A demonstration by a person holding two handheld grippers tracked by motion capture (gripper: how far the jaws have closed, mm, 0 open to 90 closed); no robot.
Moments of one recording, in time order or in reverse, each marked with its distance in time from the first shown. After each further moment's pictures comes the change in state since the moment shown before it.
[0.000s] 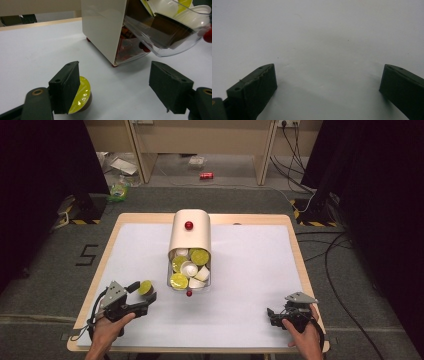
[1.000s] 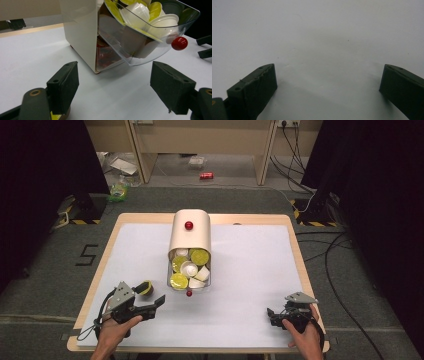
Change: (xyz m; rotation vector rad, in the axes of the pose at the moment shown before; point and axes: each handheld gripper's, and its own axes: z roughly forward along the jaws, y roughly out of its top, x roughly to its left) left arm -0.024 0.011 0.004 -0.006 -0.065 0.036; right arm 0.000 0.000 0.000 -0.001 0.001 -0.001
